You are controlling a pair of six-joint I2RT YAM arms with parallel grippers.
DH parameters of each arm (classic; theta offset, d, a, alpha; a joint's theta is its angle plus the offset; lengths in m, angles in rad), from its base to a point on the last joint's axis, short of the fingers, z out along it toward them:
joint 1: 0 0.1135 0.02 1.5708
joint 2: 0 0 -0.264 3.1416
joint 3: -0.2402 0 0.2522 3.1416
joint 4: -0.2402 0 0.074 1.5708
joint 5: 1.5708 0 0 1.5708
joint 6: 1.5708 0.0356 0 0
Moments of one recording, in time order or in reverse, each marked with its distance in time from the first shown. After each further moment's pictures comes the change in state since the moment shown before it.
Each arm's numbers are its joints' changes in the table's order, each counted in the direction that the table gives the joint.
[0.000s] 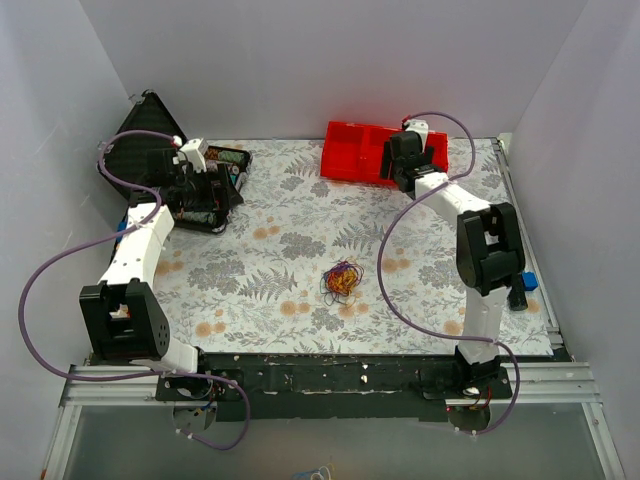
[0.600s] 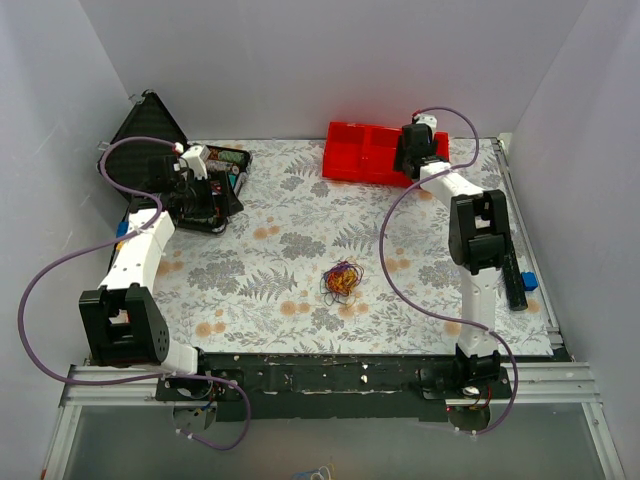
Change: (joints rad) left arm 0.000 0.032 0.056 0.000 -0.005 0.025; right arm -0.100 -0.266 -0.252 -0.001 -0.059 -0.049
